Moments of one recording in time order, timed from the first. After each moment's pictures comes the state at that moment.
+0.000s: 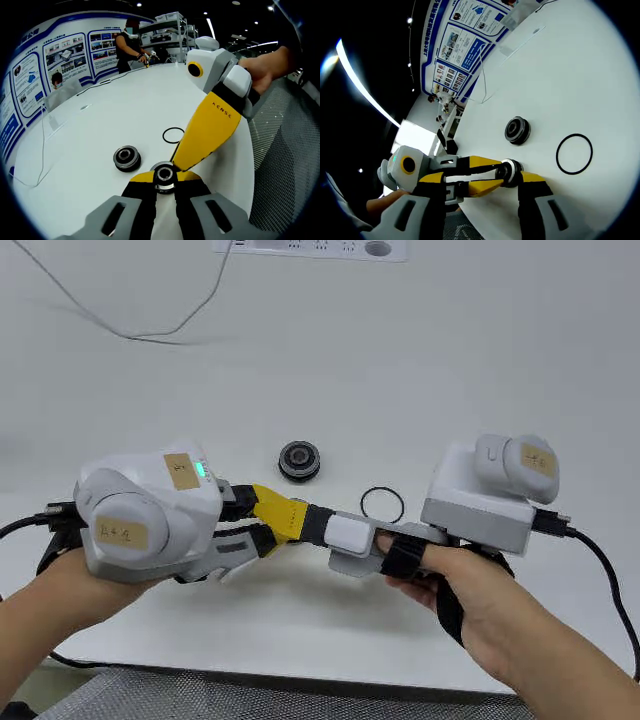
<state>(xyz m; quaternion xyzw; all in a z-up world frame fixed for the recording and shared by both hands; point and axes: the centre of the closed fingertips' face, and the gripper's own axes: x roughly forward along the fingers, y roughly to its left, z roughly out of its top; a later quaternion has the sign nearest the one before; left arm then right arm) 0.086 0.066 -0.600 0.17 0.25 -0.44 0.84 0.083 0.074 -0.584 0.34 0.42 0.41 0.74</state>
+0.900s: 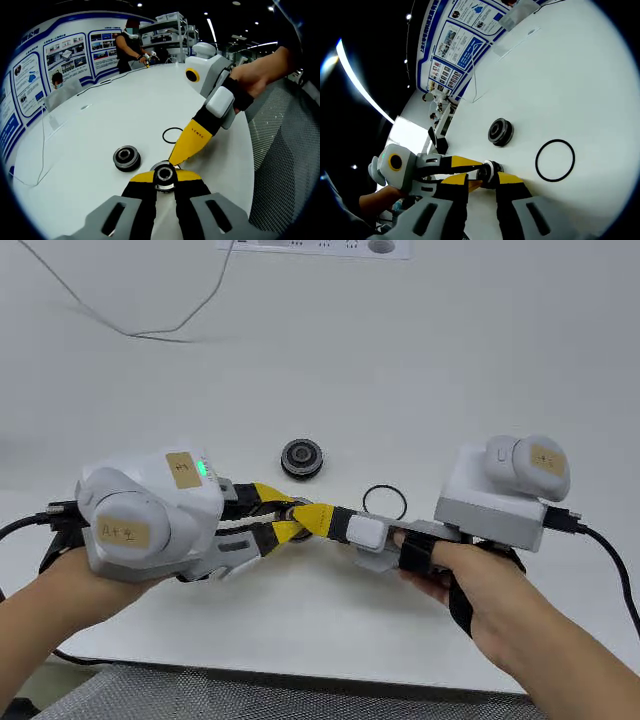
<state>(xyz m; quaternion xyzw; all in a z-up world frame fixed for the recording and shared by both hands) 0.087 0.067 -0.601 0.17 0.25 -0.44 0.85 0.090 0.059 -0.604 0.31 0.43 0.40 0.75</state>
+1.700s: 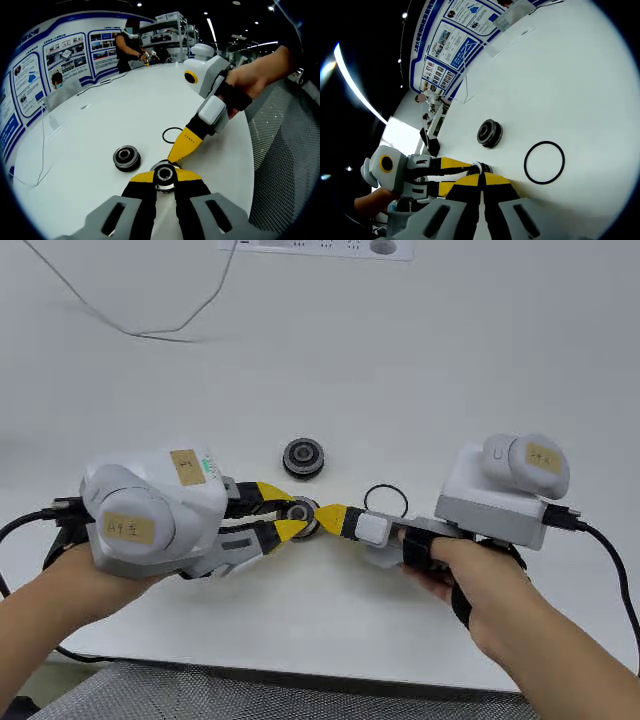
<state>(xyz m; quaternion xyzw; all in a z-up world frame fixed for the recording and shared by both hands) 0.087 0.066 -0.599 0.17 0.26 -0.44 0.84 0.099 0.052 -0.614 0.30 0.44 0.37 0.76</state>
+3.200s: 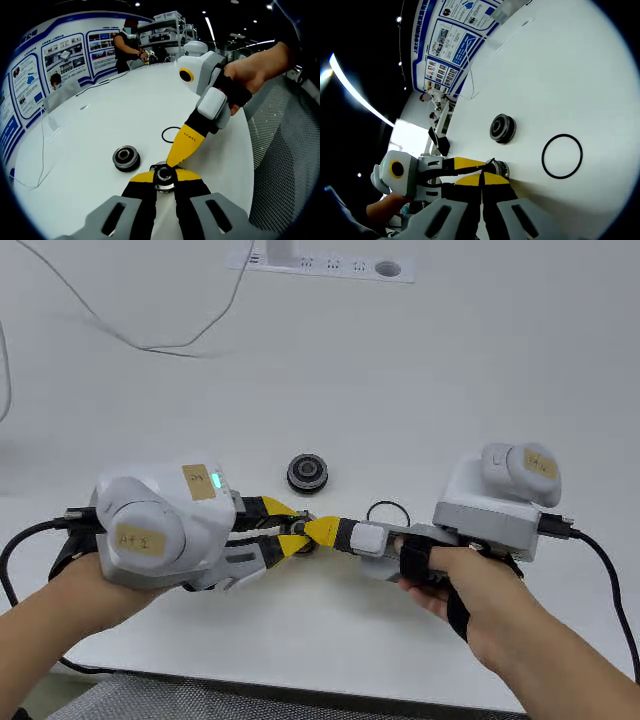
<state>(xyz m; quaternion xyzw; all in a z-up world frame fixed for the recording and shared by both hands) 0.088 0.069 -0.606 0.18 0.26 -0.44 0.84 0.088 0.064 -0.600 0.33 0.46 0.39 0.72</state>
